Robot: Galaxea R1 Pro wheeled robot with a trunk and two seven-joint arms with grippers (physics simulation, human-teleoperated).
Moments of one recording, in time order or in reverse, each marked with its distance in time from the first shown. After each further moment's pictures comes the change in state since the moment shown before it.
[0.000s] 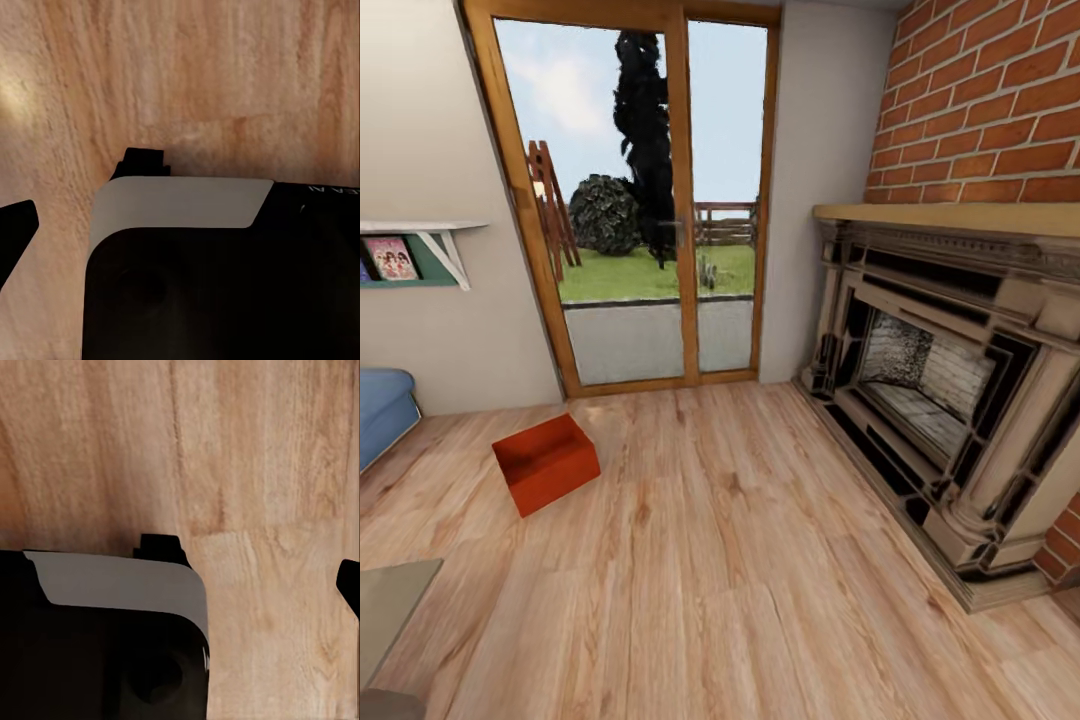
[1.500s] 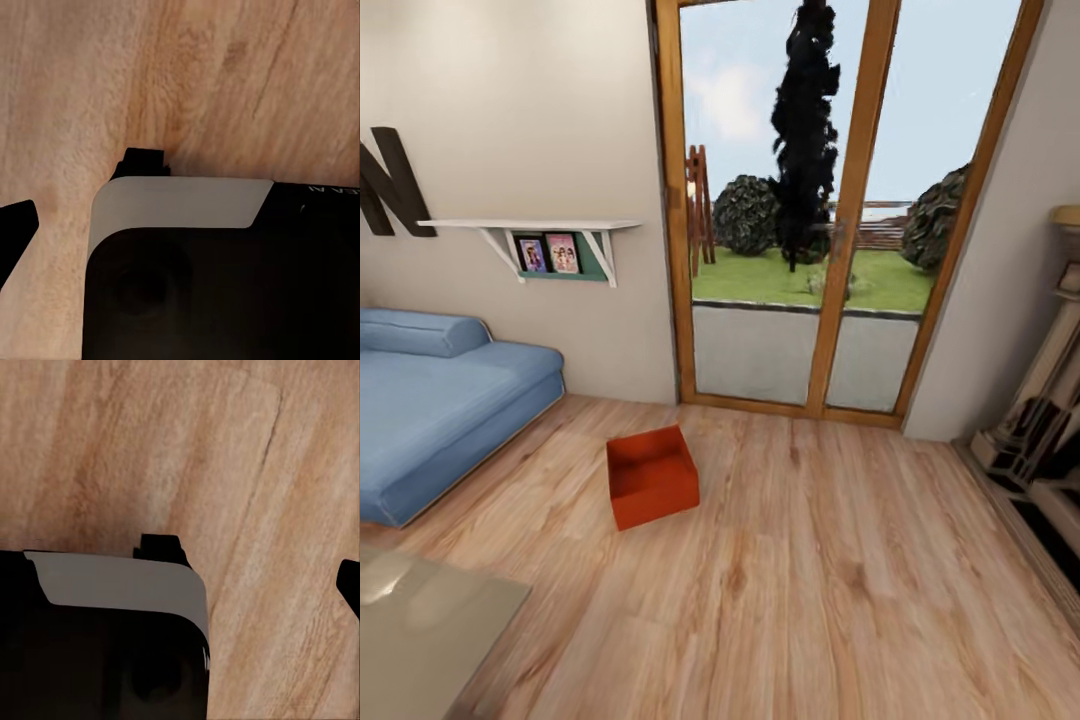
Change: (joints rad) left arm 0.000 0.000 0.000 0.000 0.000 0.000 0.000; right arm 0.000 0.000 0.000 0.000 -0.001 0.000 0.000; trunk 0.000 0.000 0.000
